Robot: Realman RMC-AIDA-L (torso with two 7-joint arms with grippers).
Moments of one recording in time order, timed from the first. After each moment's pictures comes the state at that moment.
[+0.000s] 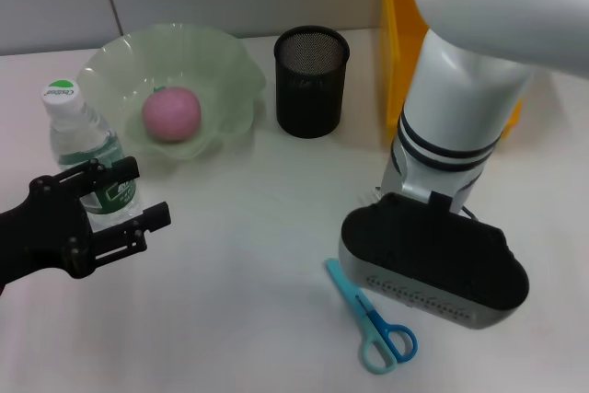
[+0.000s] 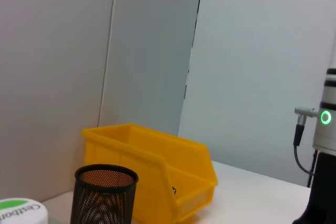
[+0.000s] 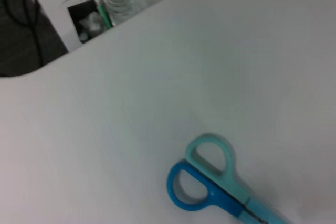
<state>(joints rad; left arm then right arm) -0.26 -2.06 0.91 0.76 1.60 1.62 -1.24 0.87 2.09 -1.85 -1.26 -2.55 -1.71 1.28</state>
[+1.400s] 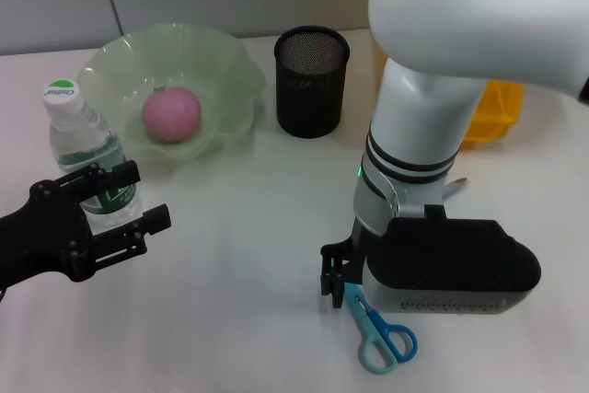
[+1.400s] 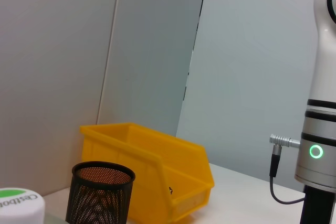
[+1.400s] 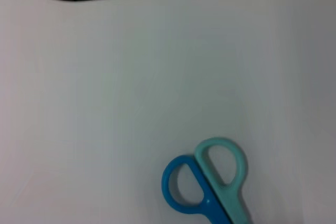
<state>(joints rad) -0.25 -2.07 0.91 0.76 1.60 1.63 -1.26 0.97 2.08 -1.93 -1.02 -2.43 -1.54 0.87</state>
